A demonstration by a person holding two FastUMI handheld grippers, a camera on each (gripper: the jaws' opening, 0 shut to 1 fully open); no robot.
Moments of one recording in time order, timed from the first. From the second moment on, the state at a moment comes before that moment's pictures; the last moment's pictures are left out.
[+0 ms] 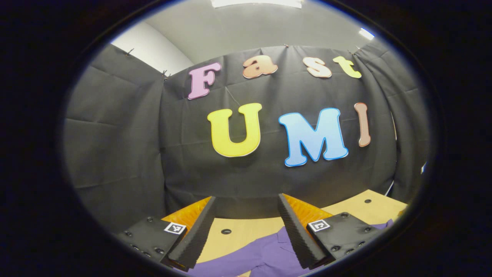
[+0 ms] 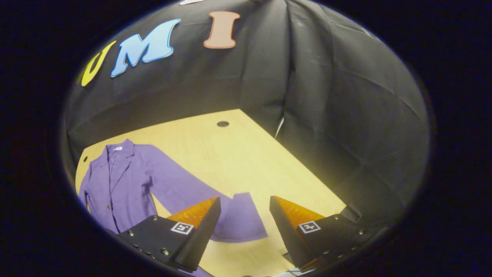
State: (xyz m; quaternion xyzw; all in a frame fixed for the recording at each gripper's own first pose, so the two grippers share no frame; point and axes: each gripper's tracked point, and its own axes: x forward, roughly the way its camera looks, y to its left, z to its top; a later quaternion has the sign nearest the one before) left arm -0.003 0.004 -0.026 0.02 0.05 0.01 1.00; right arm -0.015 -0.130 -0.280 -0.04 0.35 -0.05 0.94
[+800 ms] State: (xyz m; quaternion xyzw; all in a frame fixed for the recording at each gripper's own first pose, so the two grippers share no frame) left arm 0.000 -0.009 -0.027 0.04 0.06 0.01 1.00; right arm -0.026 -0.135 -0.374 -0.02 0.46 -0.04 0.89
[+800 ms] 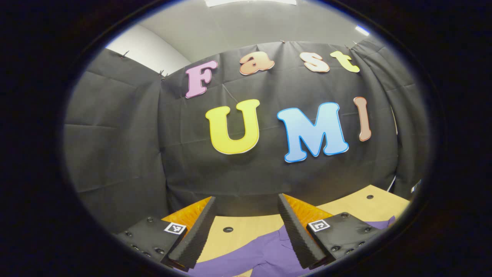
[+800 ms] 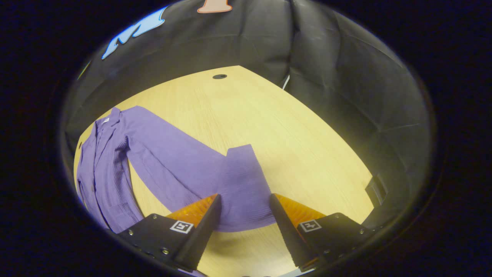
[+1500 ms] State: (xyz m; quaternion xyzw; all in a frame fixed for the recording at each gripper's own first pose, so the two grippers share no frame) left arm -0.004 -0.016 -0.025 0.03 0.06 0.00 1.00; right arm -0.024 -0.113 -0.379 0.02 0.48 -0.05 0.88
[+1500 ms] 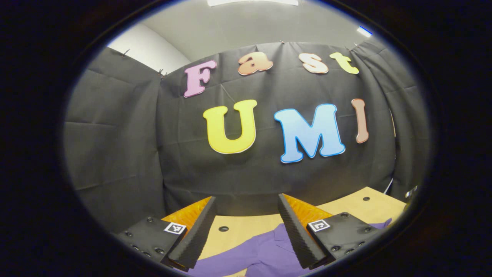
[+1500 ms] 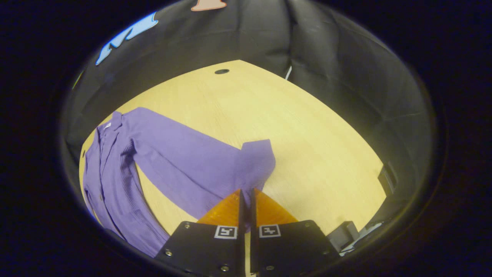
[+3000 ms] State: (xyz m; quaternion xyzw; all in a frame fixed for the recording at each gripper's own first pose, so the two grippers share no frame) left arm -0.038 0.125 -0.050 0.01 0.08 0.10 0.99; right arm 0.013 0.301 -0.203 0.11 0.34 0.30 0.88
